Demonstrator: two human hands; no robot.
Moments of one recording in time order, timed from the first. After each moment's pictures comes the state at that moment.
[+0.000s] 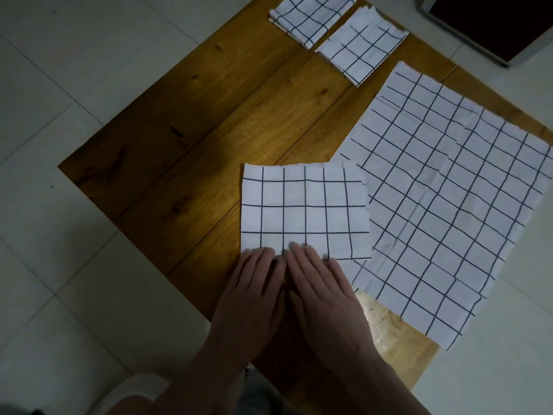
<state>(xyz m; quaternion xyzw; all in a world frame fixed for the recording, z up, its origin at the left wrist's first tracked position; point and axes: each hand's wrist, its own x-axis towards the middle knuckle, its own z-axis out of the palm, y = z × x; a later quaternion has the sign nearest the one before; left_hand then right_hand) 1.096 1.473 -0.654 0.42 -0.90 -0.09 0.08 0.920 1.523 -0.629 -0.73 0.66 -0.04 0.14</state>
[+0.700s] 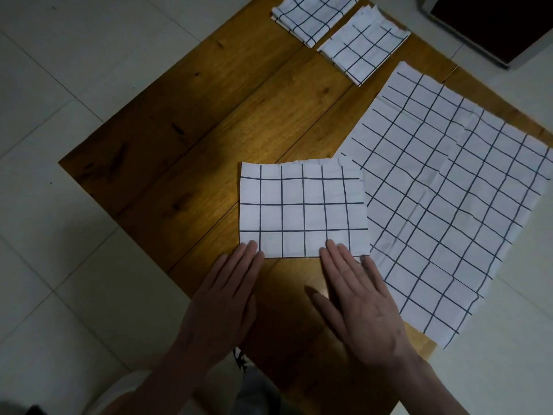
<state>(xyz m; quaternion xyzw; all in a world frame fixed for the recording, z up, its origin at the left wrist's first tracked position) 1.141 1.467 -0.650 0.41 -0.90 -0.12 0.02 0.871 1.533 -0.619 -0.71 0.68 0.04 0.17</state>
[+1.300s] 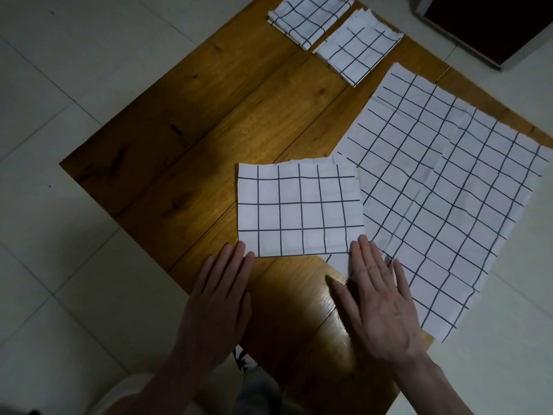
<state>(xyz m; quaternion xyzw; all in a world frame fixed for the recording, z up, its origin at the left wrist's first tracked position) 1.147 1.477 -0.651 0.45 -0.88 -0.12 0.04 0.859 1.548 -0.620 -0.63 0.76 0.03 0.14</state>
